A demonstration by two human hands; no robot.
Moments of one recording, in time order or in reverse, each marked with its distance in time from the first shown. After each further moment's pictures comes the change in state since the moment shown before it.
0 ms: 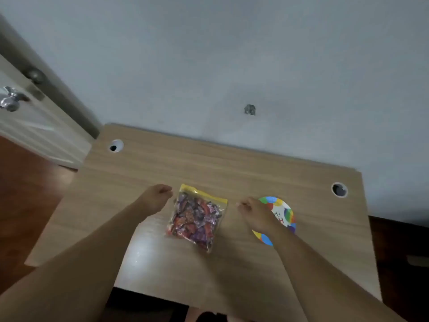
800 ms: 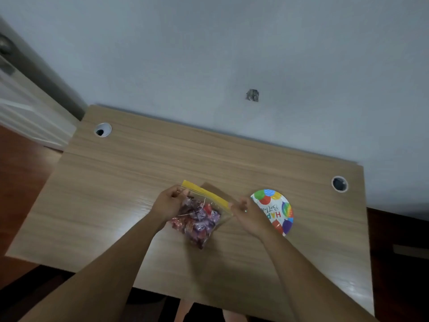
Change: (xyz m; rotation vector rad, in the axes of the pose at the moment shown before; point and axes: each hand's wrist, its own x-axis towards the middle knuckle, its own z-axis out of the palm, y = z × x) left_hand 0.003 -0.016 0.079 -0.283 -0.017 0.065; right_hand 0.001 0.013 0.015 0.176 -0.069 0.148
